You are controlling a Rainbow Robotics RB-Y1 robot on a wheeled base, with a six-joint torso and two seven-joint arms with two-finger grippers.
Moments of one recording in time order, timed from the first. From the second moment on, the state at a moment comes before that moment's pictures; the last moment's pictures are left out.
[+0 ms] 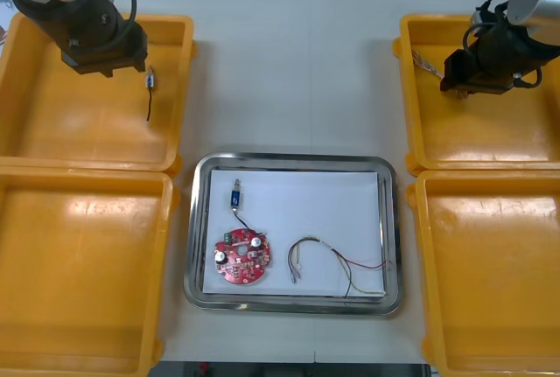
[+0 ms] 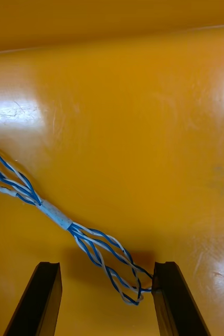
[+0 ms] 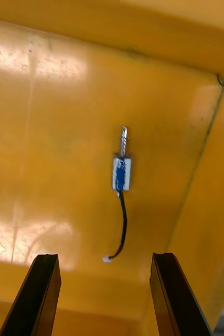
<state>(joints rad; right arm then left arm) -1.12 -0.54 -0.03 -0.57 -0.53 1.21 1.62 -1.03 0.75 -0.39 -1.22 0.78 1.51 -0.97</state>
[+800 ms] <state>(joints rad) -1.09 -0.54 0.00 -0.57 -0.55 1.14 1.63 -1.08 0.60 -0.39 -0.92 0.64 1.30 -0.98</state>
